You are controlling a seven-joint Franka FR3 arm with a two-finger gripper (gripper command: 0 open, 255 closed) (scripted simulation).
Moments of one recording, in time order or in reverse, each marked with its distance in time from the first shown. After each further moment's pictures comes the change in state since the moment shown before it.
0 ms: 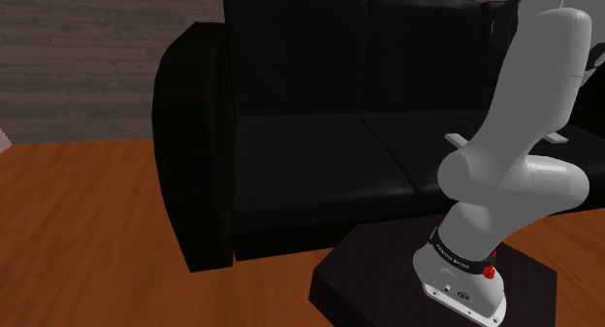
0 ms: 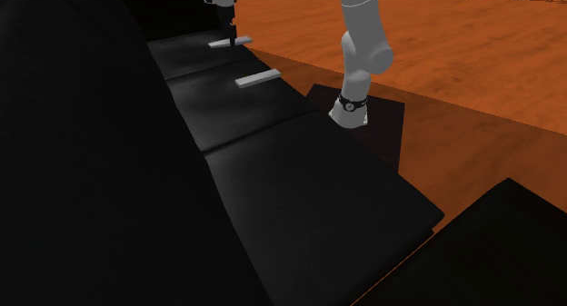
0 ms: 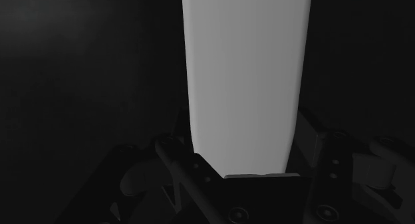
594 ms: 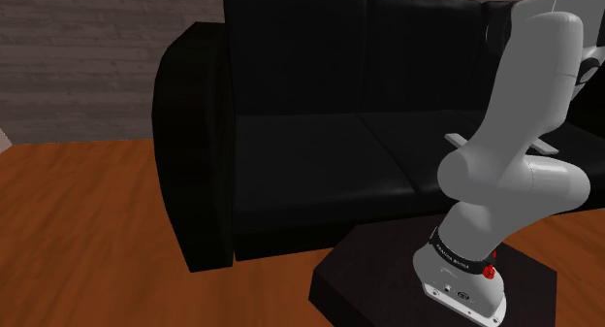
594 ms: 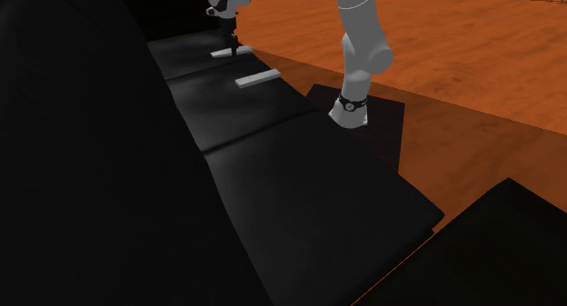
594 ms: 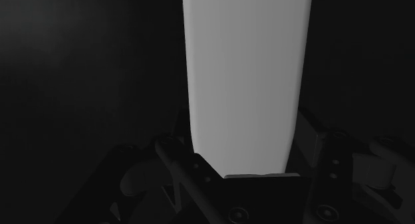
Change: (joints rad) arm -0.024 0.055 0.034 -0.053 0.056 0.090 -0.040
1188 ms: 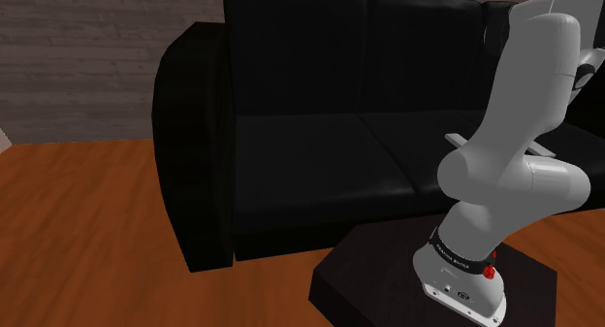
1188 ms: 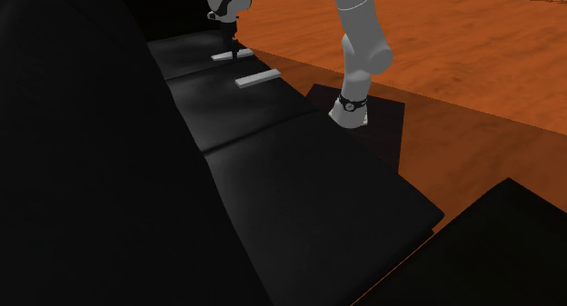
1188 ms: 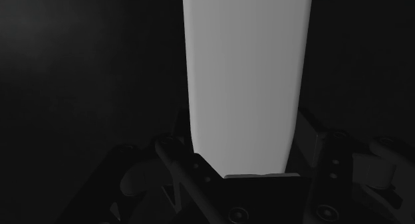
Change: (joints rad) arm -0.010 0.021 0.014 -0.016 0.022 0.032 -0.015
